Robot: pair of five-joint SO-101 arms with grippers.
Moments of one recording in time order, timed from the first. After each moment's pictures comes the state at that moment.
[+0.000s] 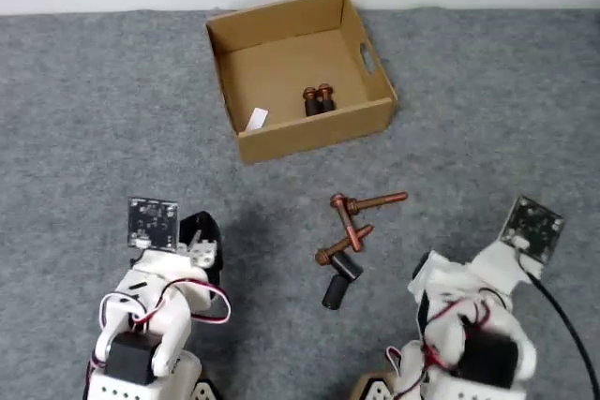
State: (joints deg) left arm 9.3 -99.8 86.4 60.6 14.9; right arm 9.1 -88.7 62.7 87.6 -20.4
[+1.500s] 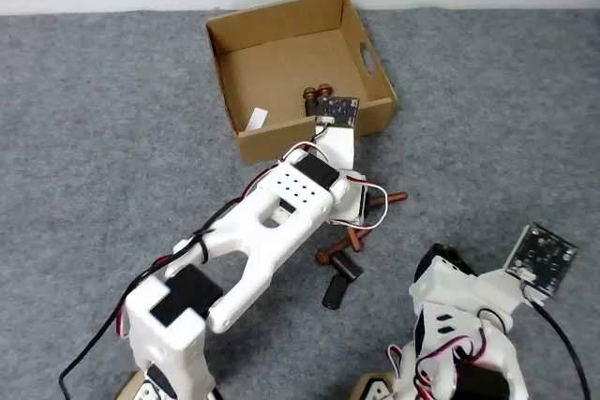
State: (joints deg) left arm 35.3 18.1 7.6 61.9 39.0; right arm 9.2 -103.6 66.2 86.8 -22.0
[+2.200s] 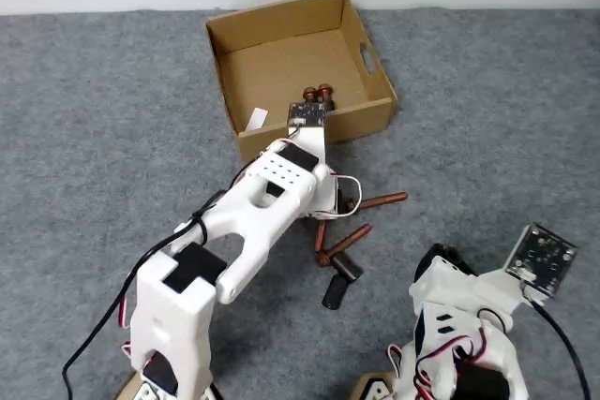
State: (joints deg) left arm 28.2 26.9 4.4 63.5 39.1; right arm 9.2 -103.6 66.2 86.8 -22.0
